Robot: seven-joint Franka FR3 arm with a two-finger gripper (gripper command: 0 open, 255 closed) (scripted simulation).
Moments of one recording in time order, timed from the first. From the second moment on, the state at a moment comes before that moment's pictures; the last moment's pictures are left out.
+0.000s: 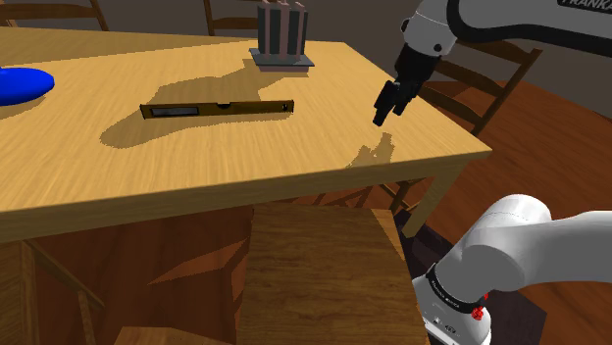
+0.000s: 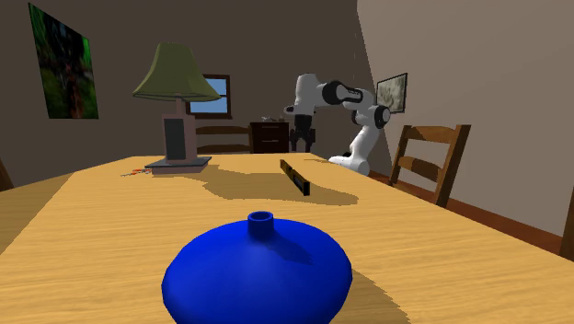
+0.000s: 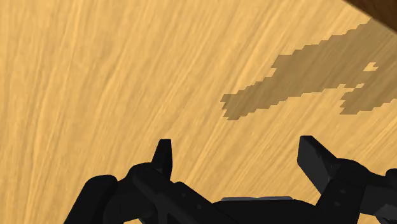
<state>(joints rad) -0.02 -0.80 0.02 -2.37 0.03 1.69 -0.05</state>
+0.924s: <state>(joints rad) 0.11 -0.34 0.04 -1.99 0.04 1.75 -0.34</state>
